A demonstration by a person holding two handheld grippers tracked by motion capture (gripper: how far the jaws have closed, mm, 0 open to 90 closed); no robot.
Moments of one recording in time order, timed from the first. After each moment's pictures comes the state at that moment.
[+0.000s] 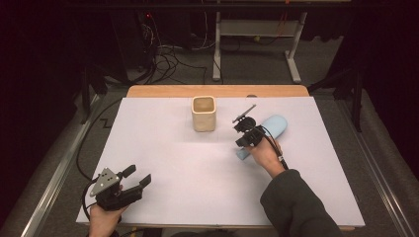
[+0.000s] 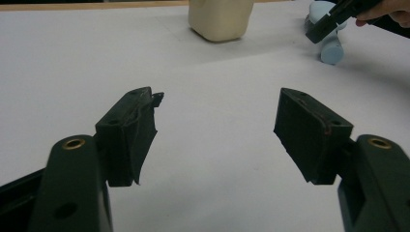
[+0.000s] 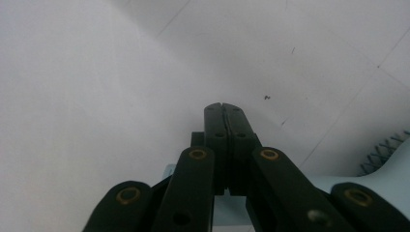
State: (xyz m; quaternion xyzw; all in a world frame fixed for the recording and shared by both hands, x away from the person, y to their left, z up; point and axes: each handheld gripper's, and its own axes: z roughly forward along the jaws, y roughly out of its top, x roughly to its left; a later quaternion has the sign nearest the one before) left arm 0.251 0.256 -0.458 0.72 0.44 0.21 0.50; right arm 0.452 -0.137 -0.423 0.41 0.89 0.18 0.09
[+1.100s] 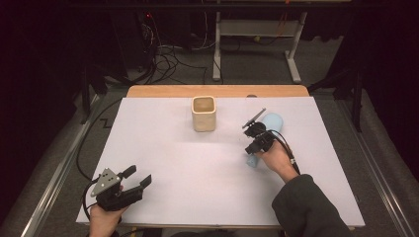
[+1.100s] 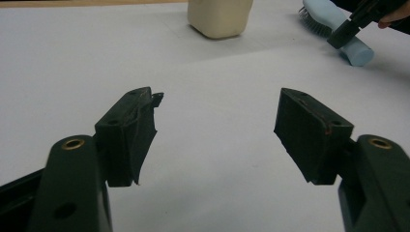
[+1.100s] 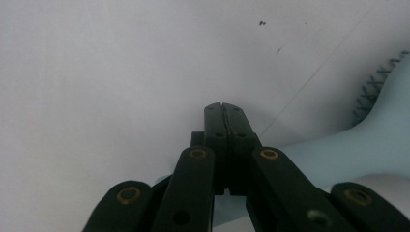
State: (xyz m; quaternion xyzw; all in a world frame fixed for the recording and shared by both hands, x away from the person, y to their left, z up) left arm 0.250 0.255 -0.458 0.72 0.44 0.21 0.50; right arm 0.439 -0.167 -0.424 0.42 0.89 0.15 0.04
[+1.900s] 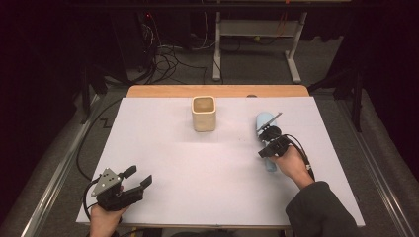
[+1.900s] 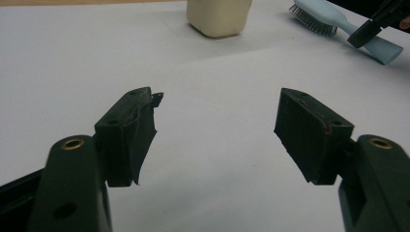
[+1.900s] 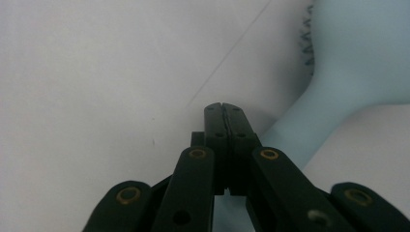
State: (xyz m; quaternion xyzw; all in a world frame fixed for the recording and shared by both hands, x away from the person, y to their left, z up) left arm 0.250 0.254 -0.458 0.72 0.44 0.21 0.50; right arm 0.424 -0.207 -0.424 0.44 0.89 0.15 0.06
